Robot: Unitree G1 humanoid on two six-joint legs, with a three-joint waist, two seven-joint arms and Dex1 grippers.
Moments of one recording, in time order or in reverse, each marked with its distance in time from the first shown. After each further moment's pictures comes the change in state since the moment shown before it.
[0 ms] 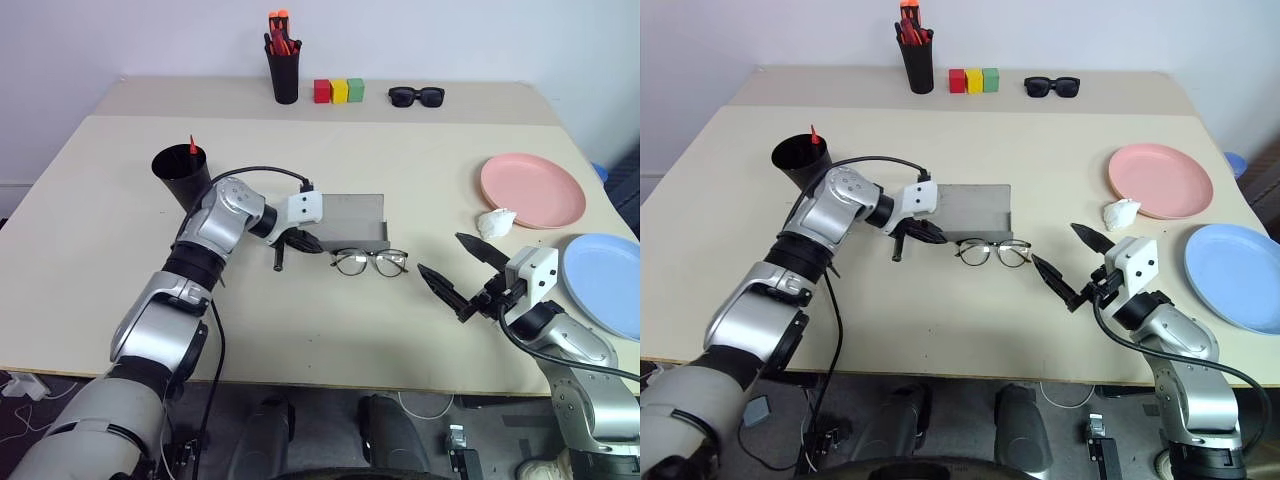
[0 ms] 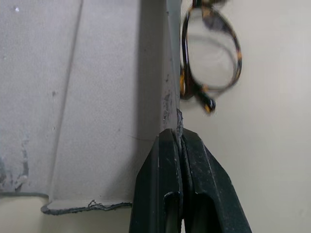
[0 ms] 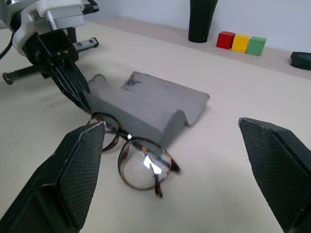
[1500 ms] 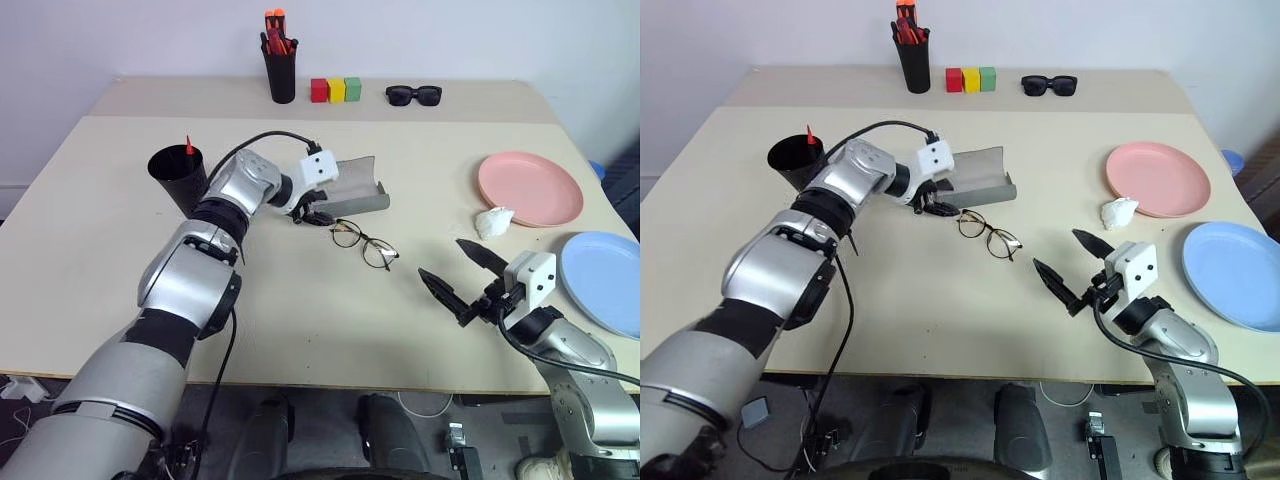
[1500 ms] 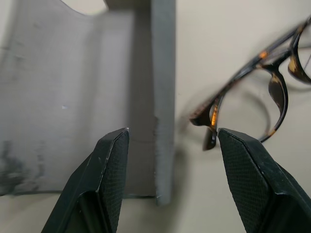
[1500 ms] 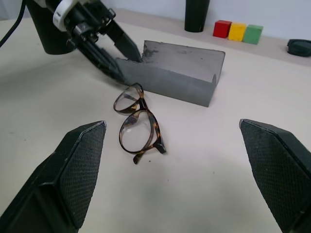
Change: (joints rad) left arm -0.349 -0.122 -0.004 0.664 0.024 -0.166 0.314; right arm 0.030 0.004 0.002 0.009 -0.004 -0.001 -0.016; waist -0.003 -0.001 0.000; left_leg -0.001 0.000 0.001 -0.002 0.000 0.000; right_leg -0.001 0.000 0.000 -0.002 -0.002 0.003
